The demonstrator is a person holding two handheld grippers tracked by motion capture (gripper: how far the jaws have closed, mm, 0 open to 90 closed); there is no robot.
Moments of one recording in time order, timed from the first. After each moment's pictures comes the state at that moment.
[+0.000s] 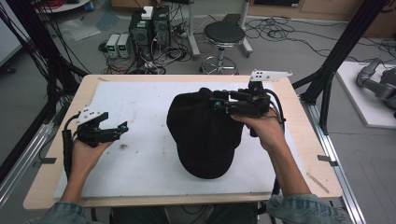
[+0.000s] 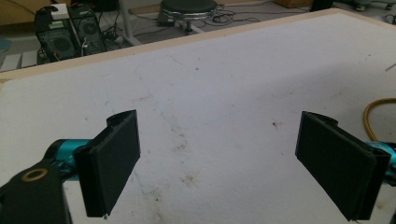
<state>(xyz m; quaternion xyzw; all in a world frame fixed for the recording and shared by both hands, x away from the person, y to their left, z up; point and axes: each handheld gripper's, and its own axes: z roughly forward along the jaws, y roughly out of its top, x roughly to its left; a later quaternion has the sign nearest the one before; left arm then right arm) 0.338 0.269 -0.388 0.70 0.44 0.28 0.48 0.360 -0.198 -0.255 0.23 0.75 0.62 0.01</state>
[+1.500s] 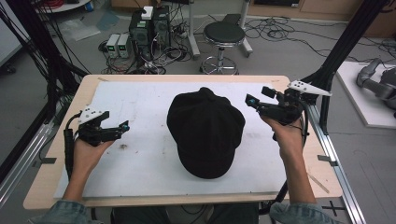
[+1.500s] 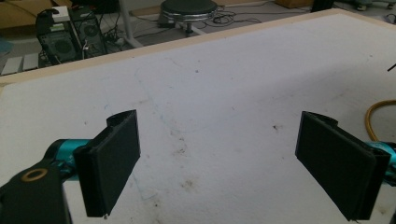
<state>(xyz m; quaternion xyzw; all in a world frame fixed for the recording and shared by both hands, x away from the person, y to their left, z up) 0.341 0.265 -0.387 0.70 0.44 0.28 0.48 0.351 -0.280 -0.282 0.40 0.66 0.61 0.18</state>
